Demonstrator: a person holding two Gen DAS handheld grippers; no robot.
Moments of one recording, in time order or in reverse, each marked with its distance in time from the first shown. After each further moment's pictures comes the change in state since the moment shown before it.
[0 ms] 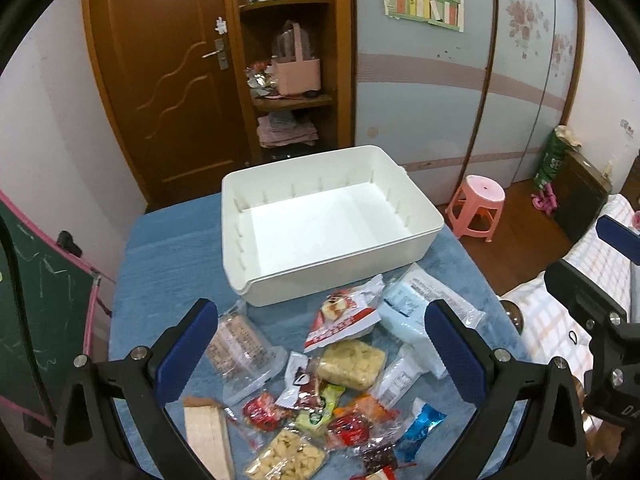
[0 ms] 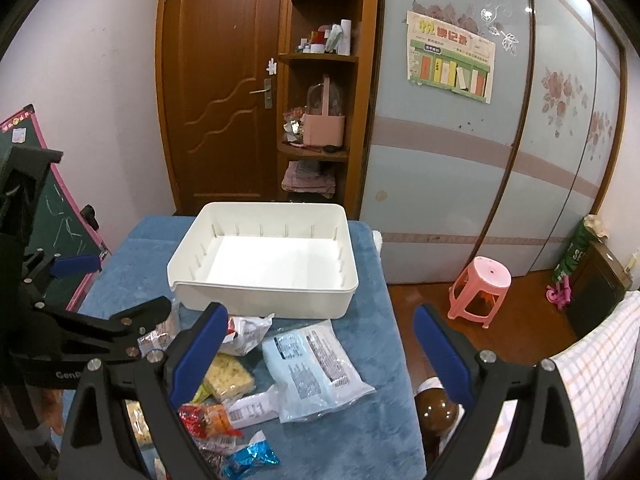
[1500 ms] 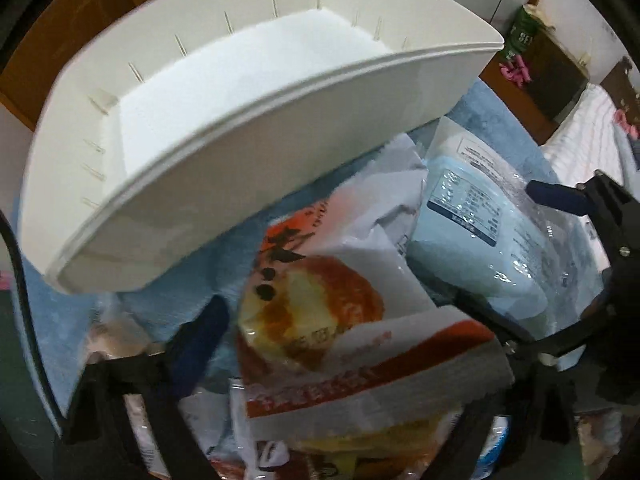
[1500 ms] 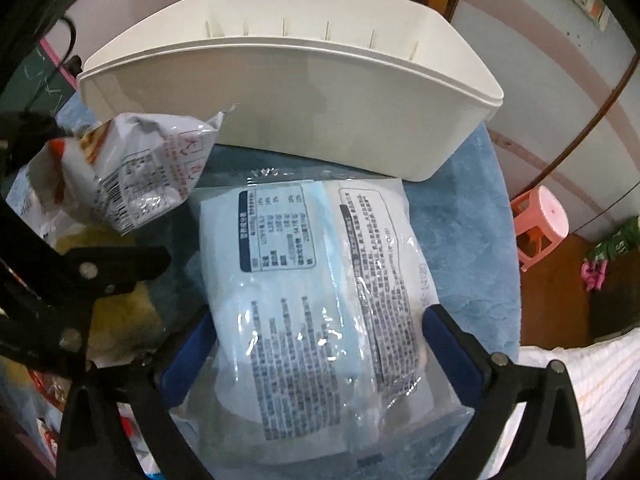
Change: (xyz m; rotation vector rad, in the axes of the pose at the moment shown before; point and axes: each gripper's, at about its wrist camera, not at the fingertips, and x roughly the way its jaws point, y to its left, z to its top) left arm 0.243 -0.018 -0.034 0.185 0.495 -0.192; right arm 0.224 0.018 -0.102 -0.190 0.503 0.122
